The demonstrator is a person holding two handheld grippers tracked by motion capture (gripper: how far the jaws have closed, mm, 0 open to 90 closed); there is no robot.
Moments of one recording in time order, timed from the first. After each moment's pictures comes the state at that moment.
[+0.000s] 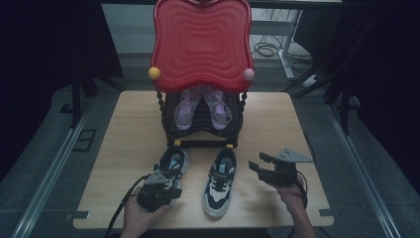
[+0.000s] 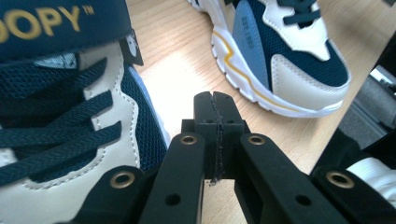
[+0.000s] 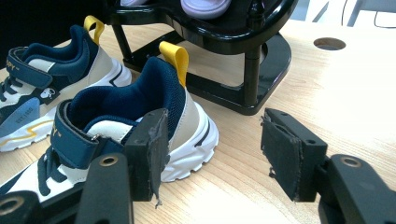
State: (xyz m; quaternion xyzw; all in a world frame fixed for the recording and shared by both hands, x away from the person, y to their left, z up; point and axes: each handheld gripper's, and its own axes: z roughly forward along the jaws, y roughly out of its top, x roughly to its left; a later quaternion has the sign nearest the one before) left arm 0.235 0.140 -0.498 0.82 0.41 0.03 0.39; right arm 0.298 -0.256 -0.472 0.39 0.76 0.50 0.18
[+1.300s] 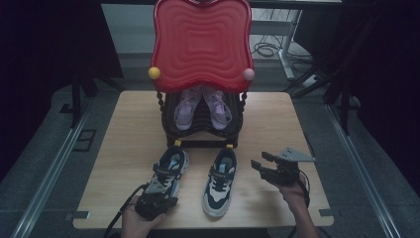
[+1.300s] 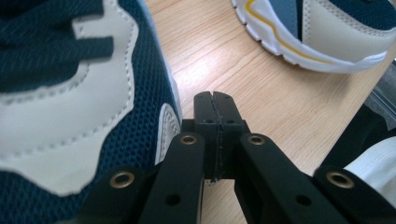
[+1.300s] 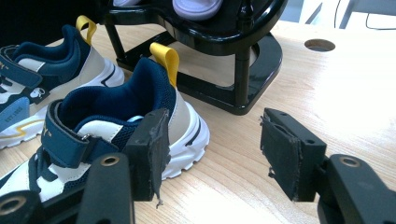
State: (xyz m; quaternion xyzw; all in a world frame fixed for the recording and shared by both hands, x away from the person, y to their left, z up) left arm 0.218 0.152 -0.520 0.83 0.43 0.03 0.36; right arm 0.299 -0.261 -0.469 0.39 0.76 0.49 0.19
